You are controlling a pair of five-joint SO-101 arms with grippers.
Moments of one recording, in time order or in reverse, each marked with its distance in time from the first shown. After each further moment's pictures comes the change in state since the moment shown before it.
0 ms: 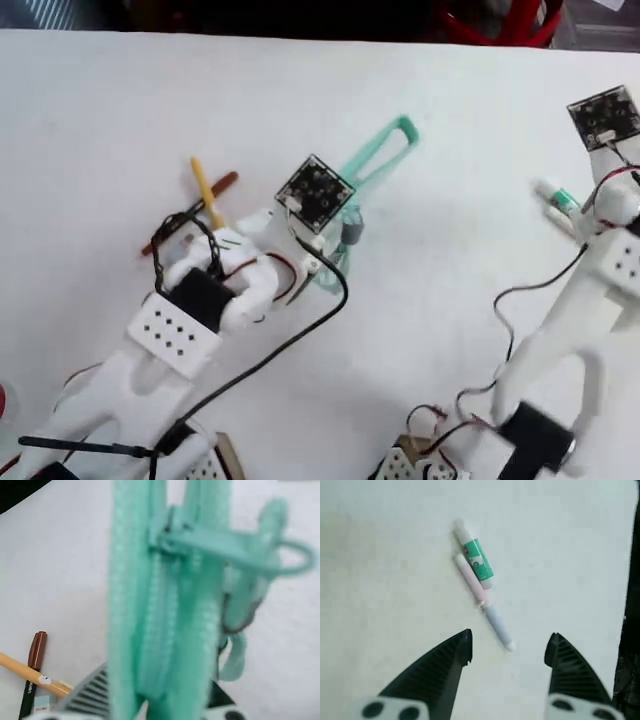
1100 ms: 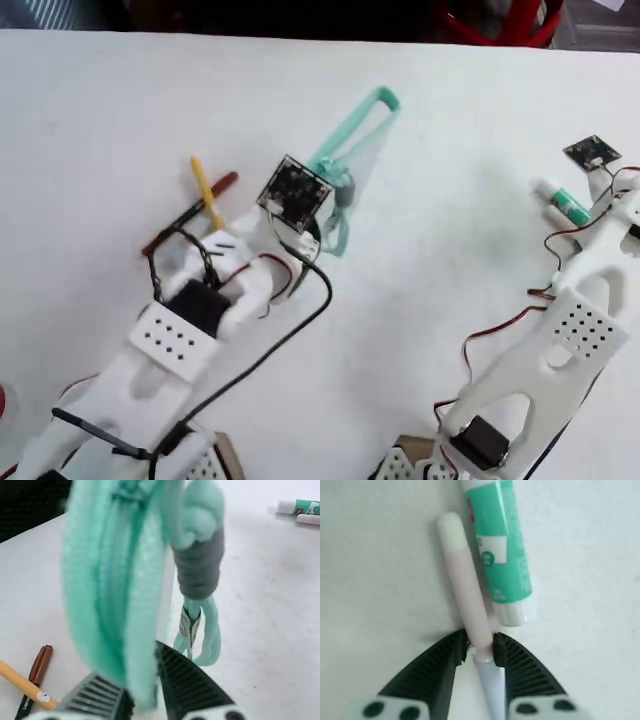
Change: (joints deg) left arm -2.3 -1.1 9.5 -15.6 4.1; right arm 4.3 69.7 -59.3 11.7 11.4
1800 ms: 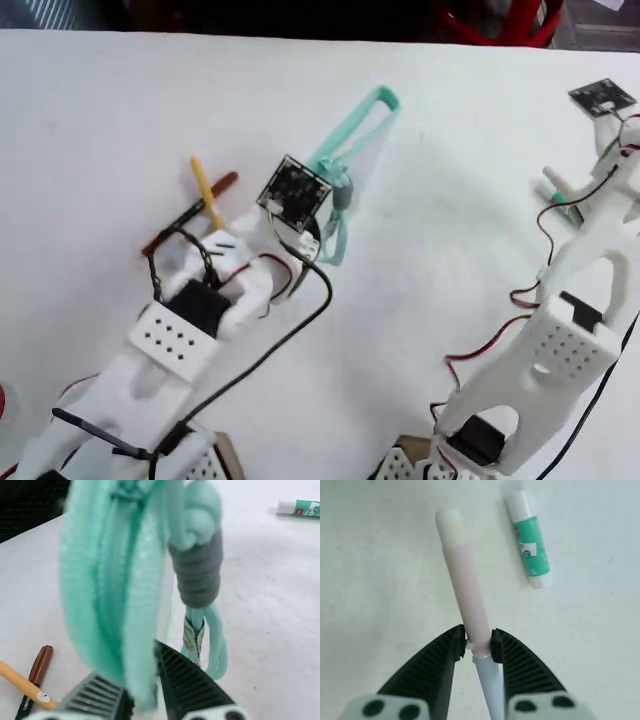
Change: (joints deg) left arm 0.0 0.1 0.0 -0.1 0.0; right arm -7.4 -29.3 9.5 19.5 -10.1
